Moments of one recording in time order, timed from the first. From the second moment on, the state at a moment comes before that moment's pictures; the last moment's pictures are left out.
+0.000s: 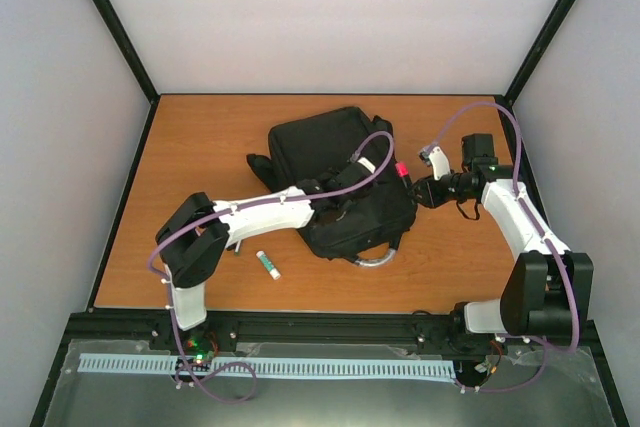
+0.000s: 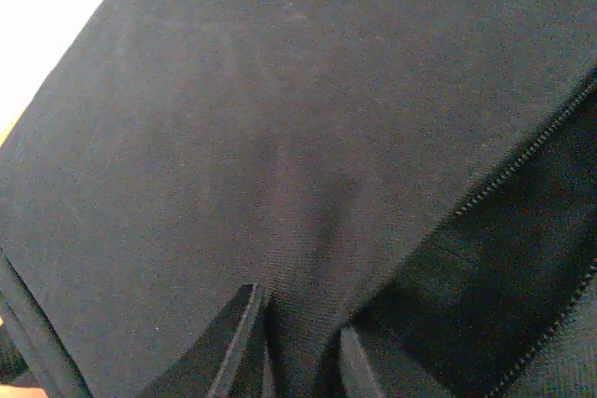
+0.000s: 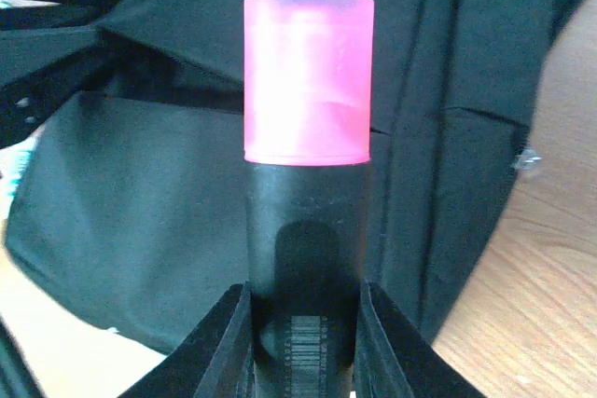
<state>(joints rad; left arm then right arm) -0.97 1.86 1.35 -0.37 -0.62 -0.04 0.00 1.36 0.99 -0.72 -0.64 -0.36</state>
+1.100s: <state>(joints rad) -0.95 1.79 1.29 -0.35 -0.46 -0.15 0.25 1.77 1.25 -0.92 -0.73 -0.19</state>
